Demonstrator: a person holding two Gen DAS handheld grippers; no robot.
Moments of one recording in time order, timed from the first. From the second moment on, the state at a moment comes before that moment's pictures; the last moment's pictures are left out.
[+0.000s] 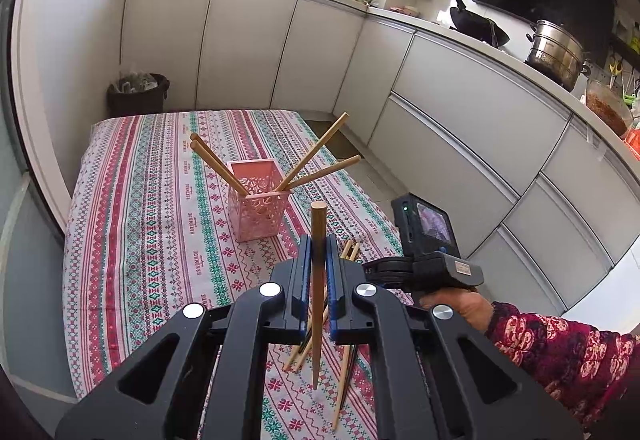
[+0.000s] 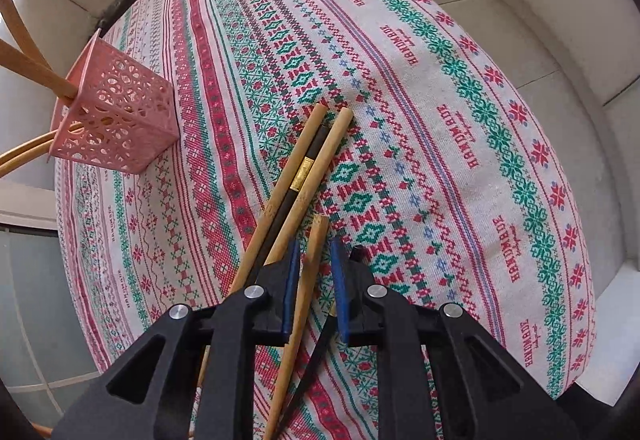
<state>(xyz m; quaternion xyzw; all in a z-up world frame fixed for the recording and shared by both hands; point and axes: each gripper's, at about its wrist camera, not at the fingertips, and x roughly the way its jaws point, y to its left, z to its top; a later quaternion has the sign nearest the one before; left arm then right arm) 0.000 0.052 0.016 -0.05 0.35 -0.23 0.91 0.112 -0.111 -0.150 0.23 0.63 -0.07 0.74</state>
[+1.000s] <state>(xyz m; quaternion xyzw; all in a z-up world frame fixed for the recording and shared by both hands) -0.041 0.038 0.050 -0.04 0.30 -0.22 0.93 -0.042 -0.112 0.038 0.17 0.33 0.08 0.92</state>
